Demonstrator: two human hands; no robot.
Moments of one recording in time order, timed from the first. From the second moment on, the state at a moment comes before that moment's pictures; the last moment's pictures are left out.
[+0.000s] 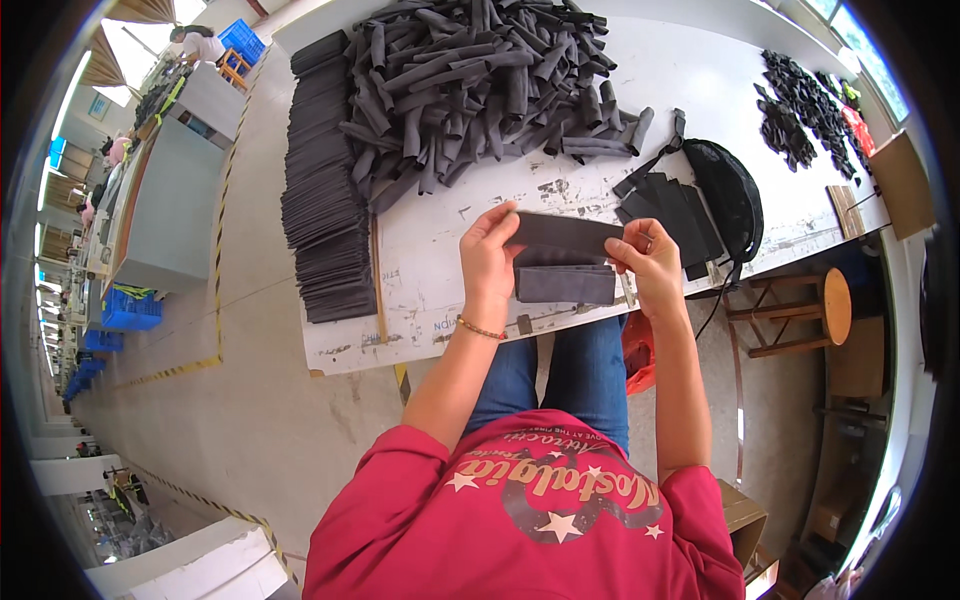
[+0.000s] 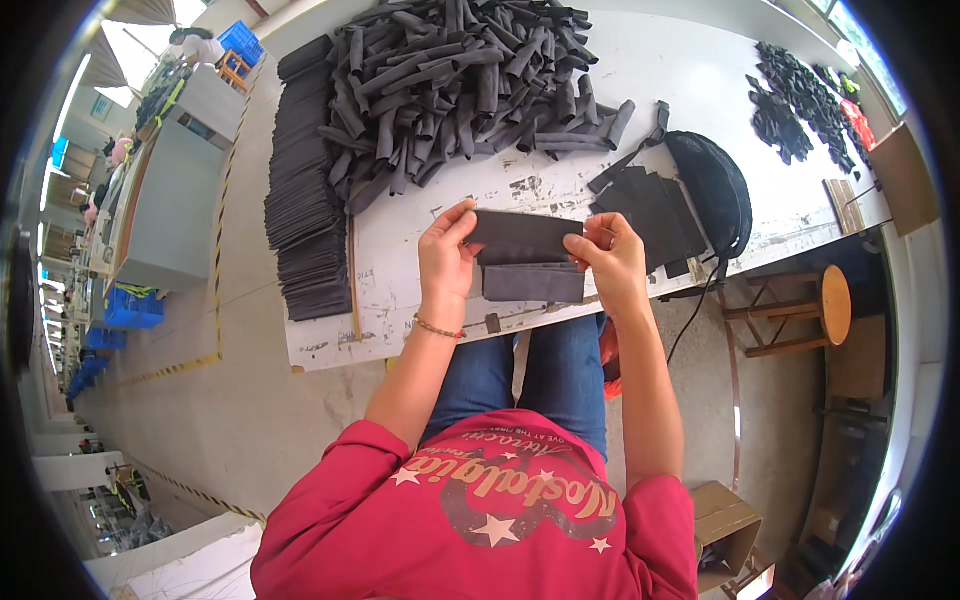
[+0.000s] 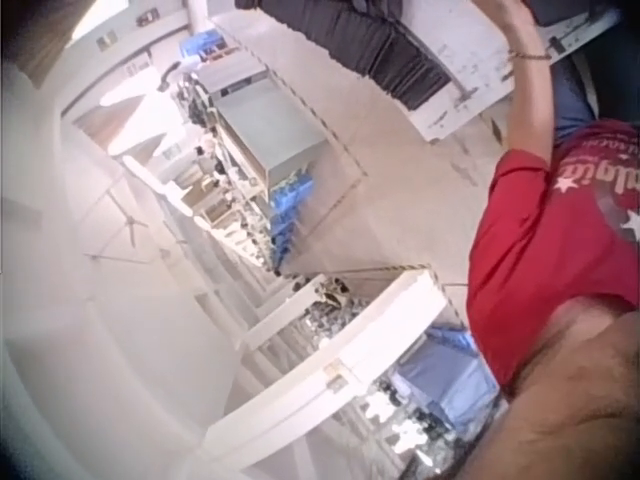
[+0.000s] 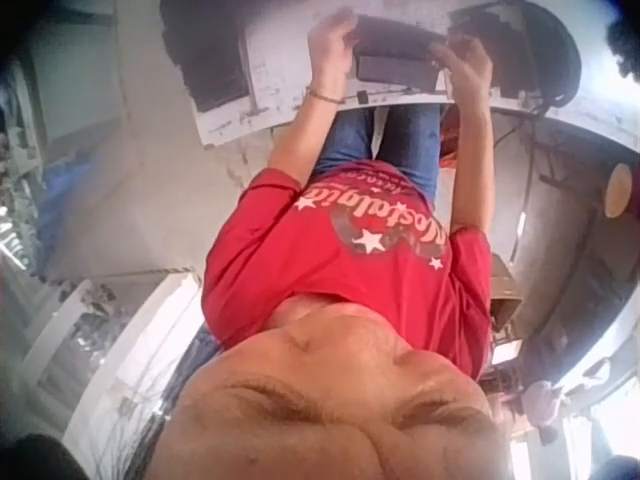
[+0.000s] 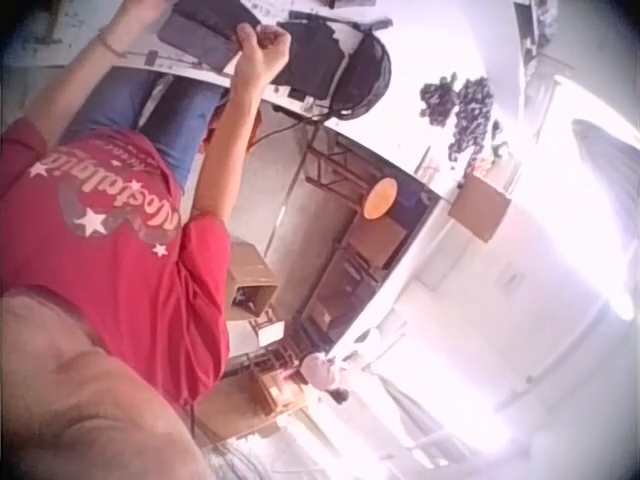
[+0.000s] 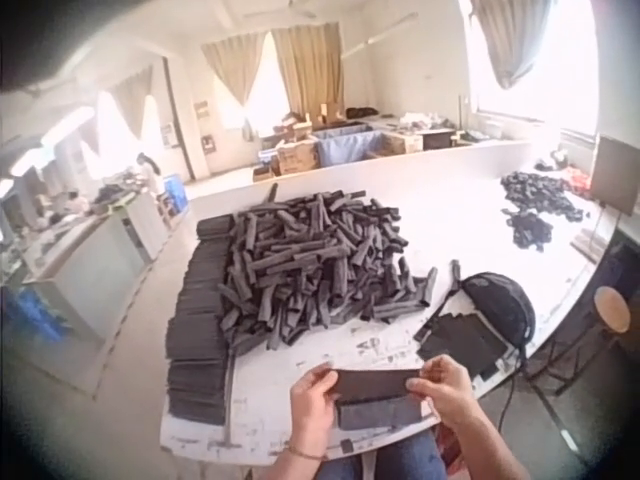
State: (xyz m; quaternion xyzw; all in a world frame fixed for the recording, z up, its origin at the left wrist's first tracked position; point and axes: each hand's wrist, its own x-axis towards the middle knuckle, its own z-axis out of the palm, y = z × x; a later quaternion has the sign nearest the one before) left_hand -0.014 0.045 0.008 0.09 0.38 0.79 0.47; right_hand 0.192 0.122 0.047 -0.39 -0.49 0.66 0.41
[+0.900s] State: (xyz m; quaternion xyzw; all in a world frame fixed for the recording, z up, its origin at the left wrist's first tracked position) left_hand -0.006 -0.010 -0.004 0.24 0.54 0.66 0.46; right_hand 0.223 0.093 0.023 -0.23 -0.85 0.29 0.38
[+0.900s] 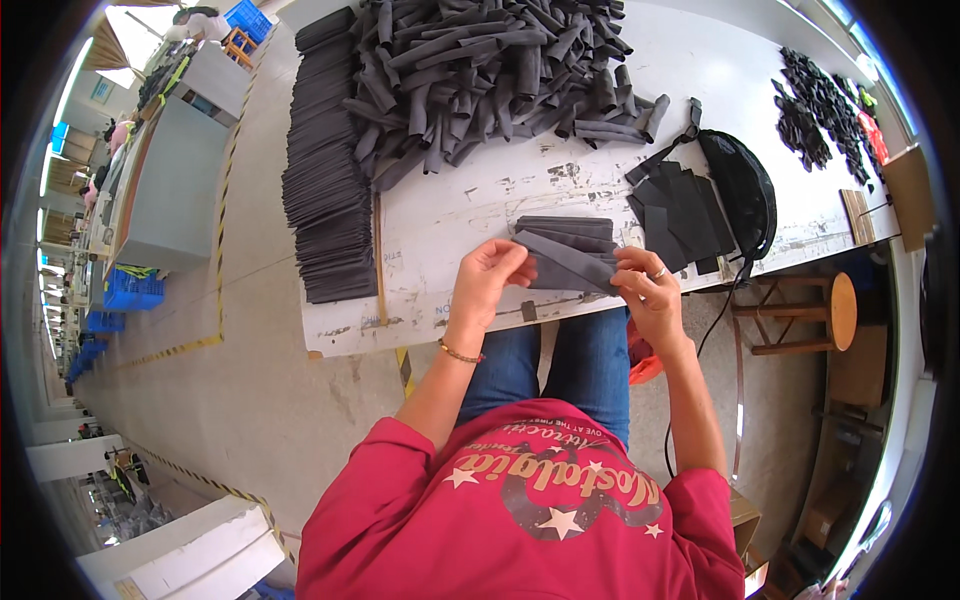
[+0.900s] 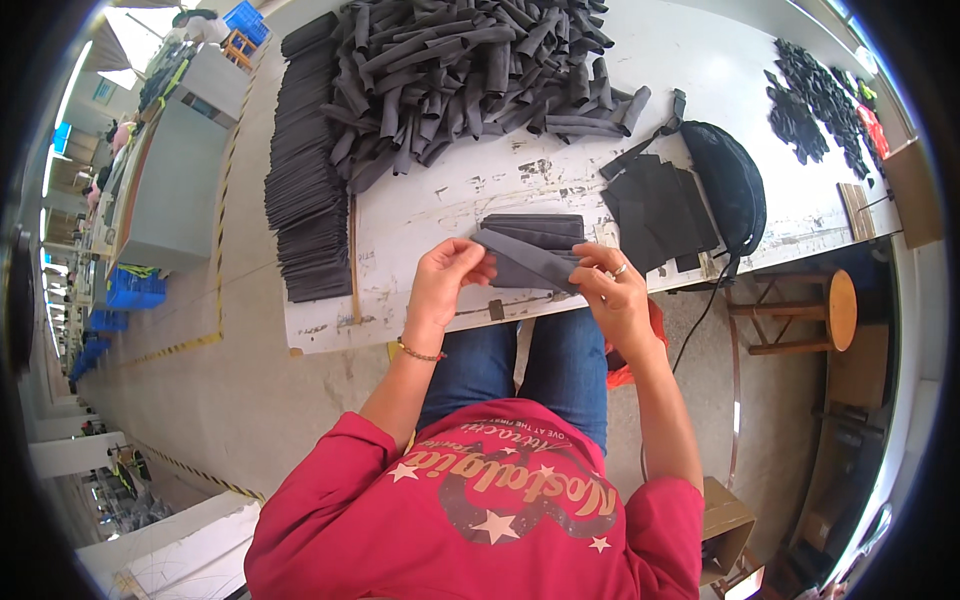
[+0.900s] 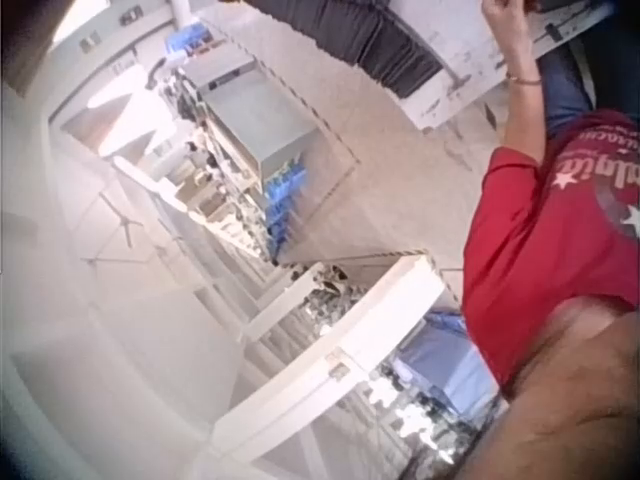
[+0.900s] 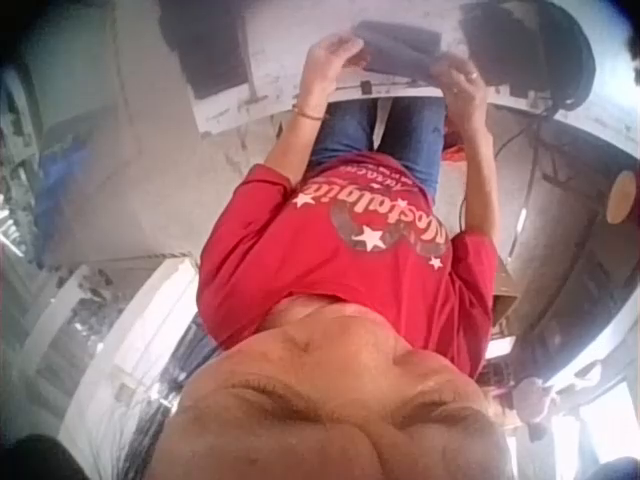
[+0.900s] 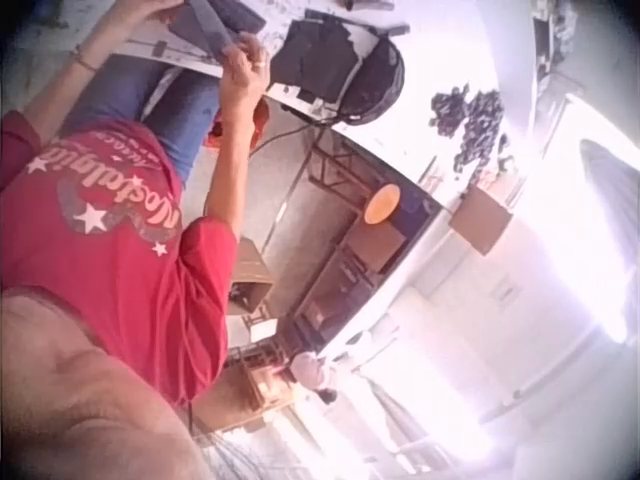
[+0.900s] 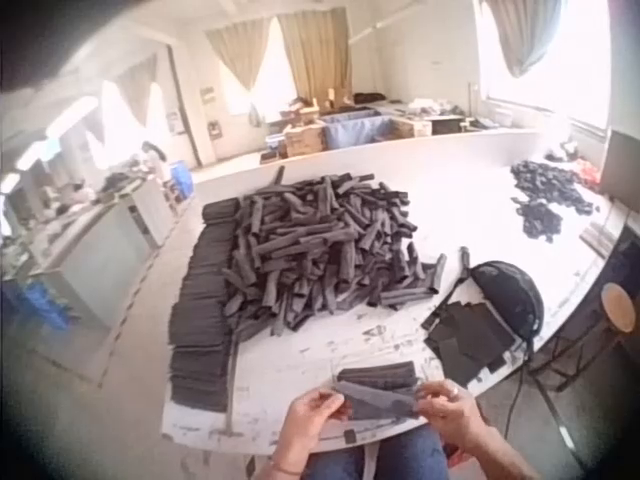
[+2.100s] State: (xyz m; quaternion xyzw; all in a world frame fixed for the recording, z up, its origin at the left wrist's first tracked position) left_hand -0.019 0.033 -0.022 0.47 0.73 0.48 0.15; right_hand 0.210 0.173 -0.024 -0.44 -0.77 0.41 0.20
